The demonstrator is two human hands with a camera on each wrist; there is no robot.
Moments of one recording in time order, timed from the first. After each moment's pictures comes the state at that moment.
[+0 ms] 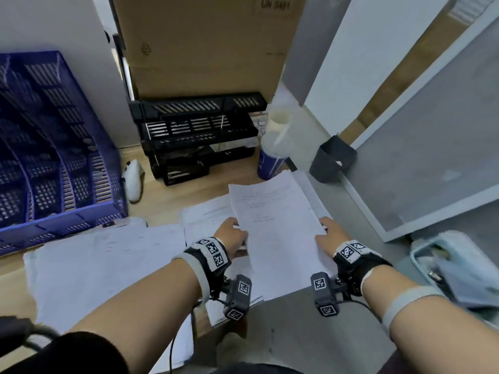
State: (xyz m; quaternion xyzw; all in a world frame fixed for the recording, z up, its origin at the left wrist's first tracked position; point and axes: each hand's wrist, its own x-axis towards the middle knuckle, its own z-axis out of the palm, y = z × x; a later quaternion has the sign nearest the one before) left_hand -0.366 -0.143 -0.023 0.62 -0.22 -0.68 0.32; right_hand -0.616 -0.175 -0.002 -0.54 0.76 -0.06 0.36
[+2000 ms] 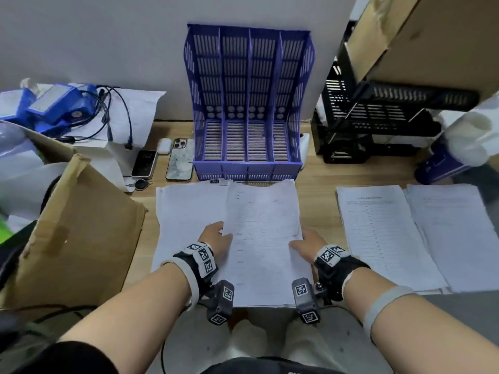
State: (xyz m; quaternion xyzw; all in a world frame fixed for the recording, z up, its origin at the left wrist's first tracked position) left_hand -0.015 0.100 -0.039 0.80 -0.25 -0.48 0.27; right_hand -0.231 -0.014 -0.037 -0.64 0.56 0.08 0.52
